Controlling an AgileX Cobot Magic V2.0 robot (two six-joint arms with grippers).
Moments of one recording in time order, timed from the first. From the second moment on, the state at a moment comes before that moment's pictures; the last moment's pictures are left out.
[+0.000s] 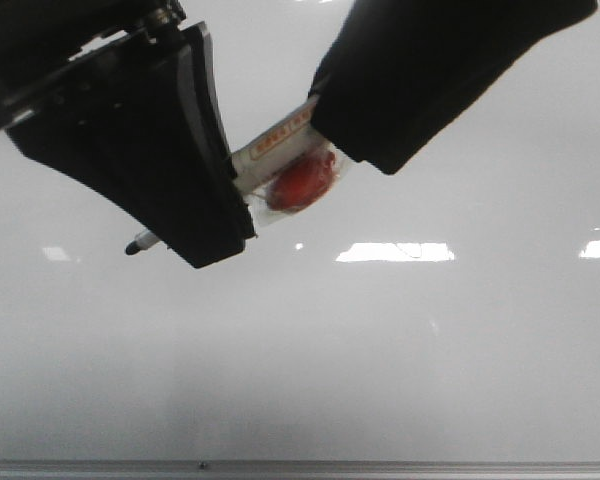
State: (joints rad) left arm -0.84 1.39 -1.12 -0.29 0.98 0.83; right arm 0.67 1.23 -1.02 0.54 0.89 -0.84
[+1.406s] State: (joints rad) left arm -0.43 0.95 -0.96 -0.27 0.88 0.54; right arm 0.24 1.26 -0.93 0.54 0.29 -0.53
